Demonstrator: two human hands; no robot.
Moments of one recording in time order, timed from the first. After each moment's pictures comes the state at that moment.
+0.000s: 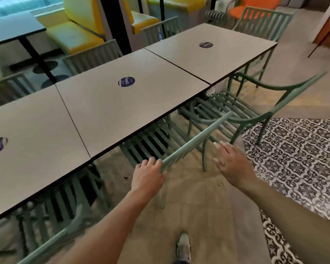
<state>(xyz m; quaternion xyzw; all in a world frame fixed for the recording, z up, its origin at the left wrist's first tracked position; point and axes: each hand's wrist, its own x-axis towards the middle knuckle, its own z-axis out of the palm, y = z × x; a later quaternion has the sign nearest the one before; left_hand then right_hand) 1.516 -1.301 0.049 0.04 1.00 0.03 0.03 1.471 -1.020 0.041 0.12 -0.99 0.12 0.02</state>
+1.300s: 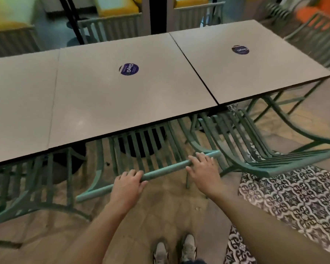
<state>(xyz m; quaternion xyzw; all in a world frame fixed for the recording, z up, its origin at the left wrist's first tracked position) 1.395 -1.189 -0.012 -0.16 0.98 0.10 0.08 1.250 -0.964 -0.005 0.26 -0.95 0.11 -0.15</state>
